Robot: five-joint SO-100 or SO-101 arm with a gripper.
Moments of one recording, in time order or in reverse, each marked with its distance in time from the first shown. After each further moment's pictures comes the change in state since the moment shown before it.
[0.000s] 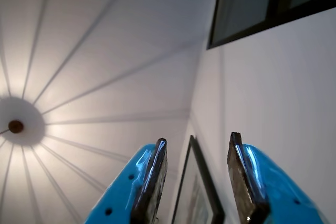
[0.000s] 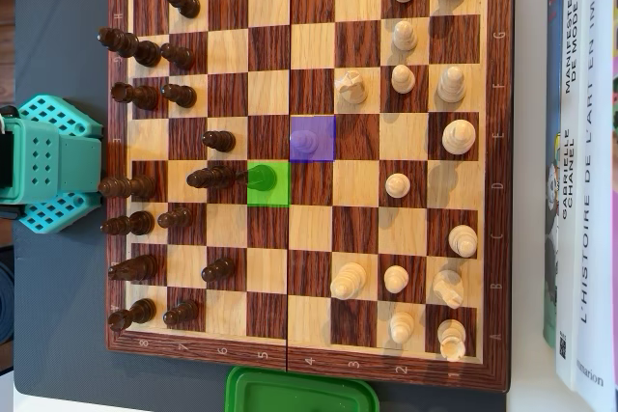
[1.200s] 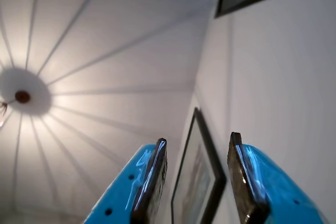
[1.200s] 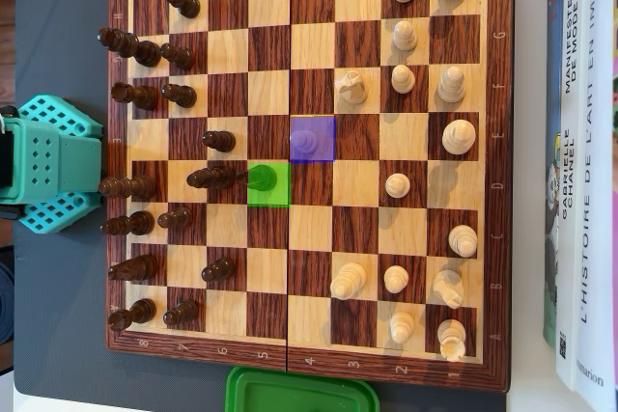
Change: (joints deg) arm -0.1 0.0 0.0 10.2 0.0
